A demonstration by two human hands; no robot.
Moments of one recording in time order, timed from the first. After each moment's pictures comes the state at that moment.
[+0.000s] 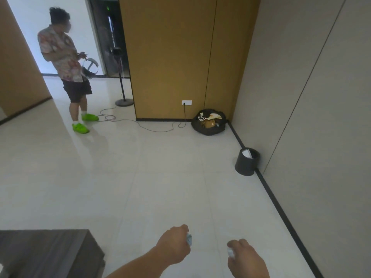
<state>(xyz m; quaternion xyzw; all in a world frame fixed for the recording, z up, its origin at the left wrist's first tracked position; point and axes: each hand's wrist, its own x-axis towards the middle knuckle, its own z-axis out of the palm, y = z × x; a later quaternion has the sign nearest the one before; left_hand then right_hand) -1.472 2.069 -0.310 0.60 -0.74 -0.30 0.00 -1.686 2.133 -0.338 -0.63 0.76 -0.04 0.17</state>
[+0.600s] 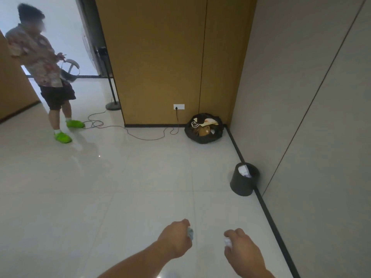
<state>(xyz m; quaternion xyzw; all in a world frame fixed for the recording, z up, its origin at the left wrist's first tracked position) -1.682 1.767 -0.298 0.61 -0.72 -0.32 0.01 -1.896 1.819 -0.326 -0.67 0.72 -0.06 0.18</state>
